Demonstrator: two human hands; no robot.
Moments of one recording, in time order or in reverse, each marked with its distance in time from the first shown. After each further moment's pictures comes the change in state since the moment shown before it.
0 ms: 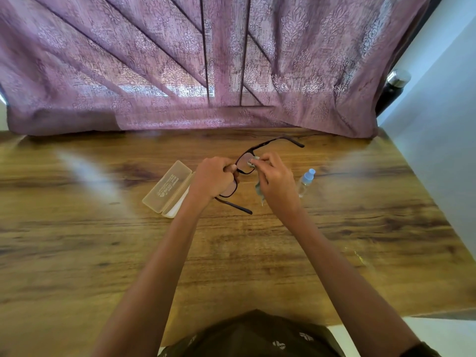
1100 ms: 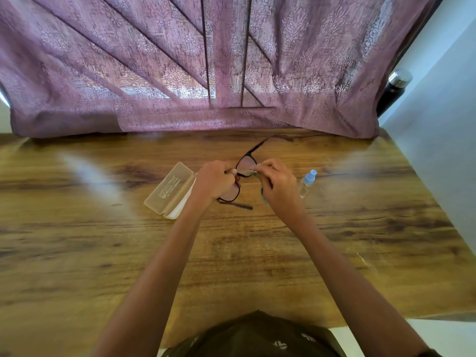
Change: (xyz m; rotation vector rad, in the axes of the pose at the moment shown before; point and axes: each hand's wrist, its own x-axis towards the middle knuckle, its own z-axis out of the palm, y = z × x) left_hand -0.003 0.003 -0.001 0.000 -0.062 -0.130; right_hand -0.009 0.012 0.005 0.084 0.028 0.006
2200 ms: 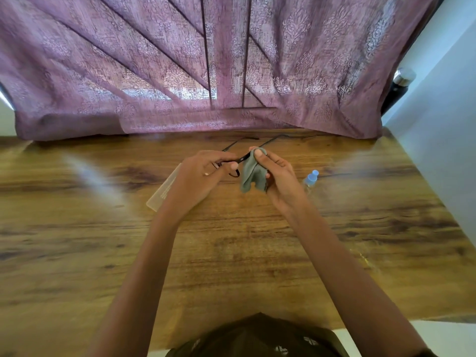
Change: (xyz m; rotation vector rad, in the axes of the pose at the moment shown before) left_hand -0.039 -0.007 -0.038 -0.220 0.198 0.322; right_hand 0.029 -0.036 -0.016 1.402 -0.088 0.845
